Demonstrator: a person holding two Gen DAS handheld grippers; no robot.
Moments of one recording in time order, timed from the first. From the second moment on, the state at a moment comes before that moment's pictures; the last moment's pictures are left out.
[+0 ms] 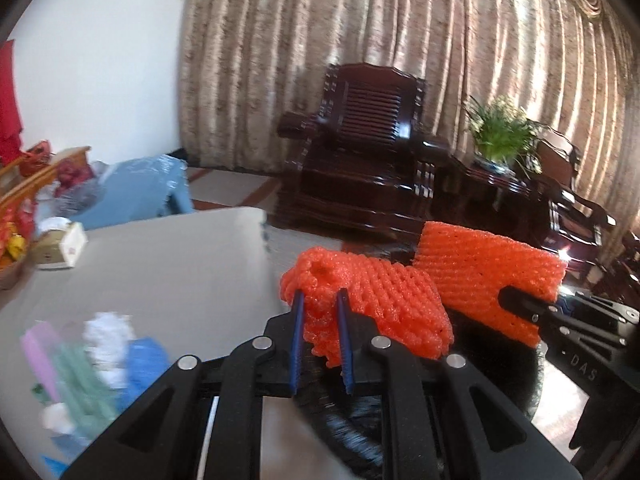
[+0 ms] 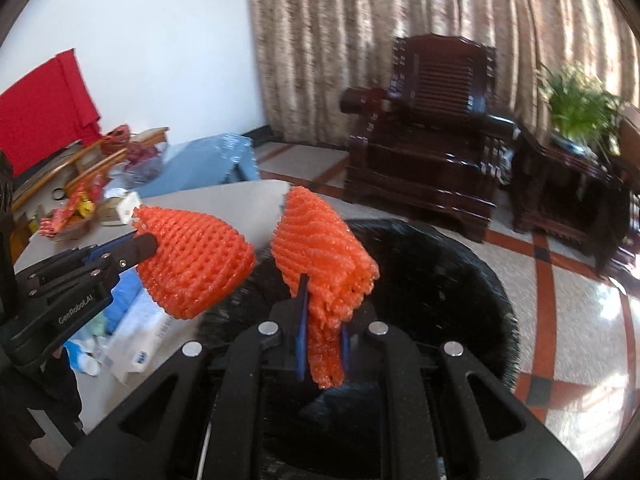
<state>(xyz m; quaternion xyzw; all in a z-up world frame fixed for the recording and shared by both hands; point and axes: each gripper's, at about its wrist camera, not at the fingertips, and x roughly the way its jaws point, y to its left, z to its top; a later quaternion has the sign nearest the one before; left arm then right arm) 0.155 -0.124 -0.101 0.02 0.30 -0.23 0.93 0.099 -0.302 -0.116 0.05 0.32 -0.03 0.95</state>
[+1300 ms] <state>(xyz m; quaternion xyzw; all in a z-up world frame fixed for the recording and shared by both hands) 0.103 0.034 -0.087 0.02 0.26 -0.08 0.96 0.104 -0.190 -0.100 0.03 0.26 0.05 0.96</state>
